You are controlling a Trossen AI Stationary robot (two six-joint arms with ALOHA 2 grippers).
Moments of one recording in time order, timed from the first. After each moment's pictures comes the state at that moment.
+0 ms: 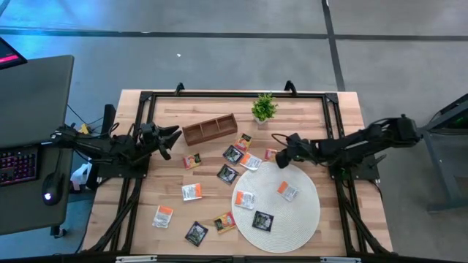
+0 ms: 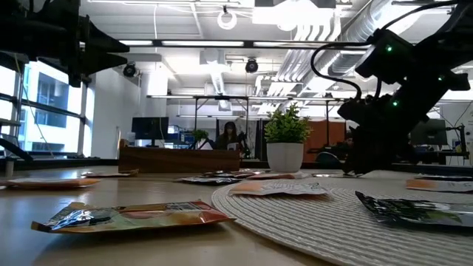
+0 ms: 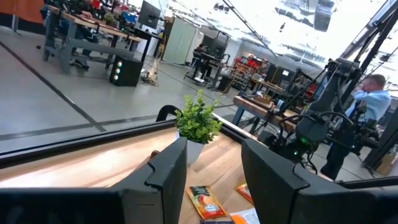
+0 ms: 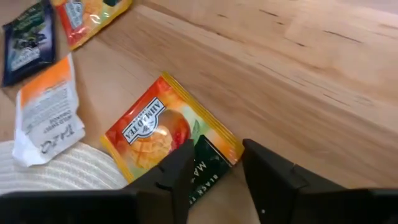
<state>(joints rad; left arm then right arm) -0.25 0.20 0.11 0.23 -0.79 -0.32 -0.04 1.35 0.31 0.11 0.28 0.96</state>
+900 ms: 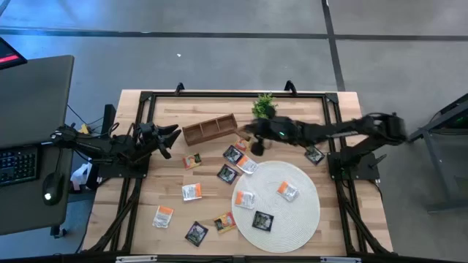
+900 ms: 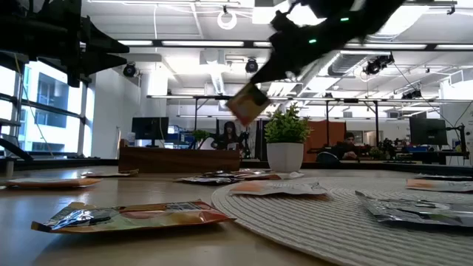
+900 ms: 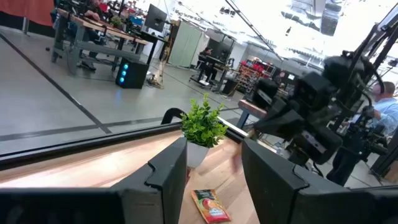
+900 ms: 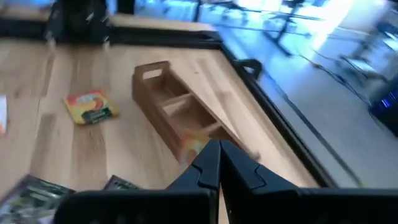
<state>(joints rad) -0.25 0.20 0.11 0.24 -0.82 -0.31 -0.15 1.52 0.88 0.24 0.24 -0.15</state>
